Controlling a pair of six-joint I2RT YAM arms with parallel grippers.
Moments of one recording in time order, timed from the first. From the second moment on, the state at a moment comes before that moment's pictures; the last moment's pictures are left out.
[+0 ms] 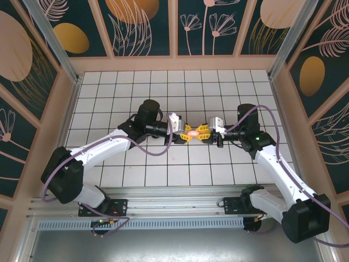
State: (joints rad) left arm -0.72 1.48 1.00 0.05 0.89 0.49; right arm 0.32 1.01 0.78 -0.29 -1.10 -0.74
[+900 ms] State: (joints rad) left arm -0.71 1.49 1.01 0.04 0.86 0.50; right arm 0.28 0.99 0.72 0.04 -0.94 -0.37
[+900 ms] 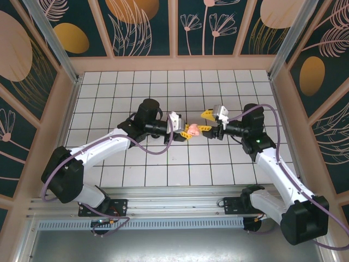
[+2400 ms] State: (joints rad) left arm -0.43 1.55 0.42 1.17 0.55 -0.25; right arm 0.48 1.84 1.40 -0.69 -0.17 0.66
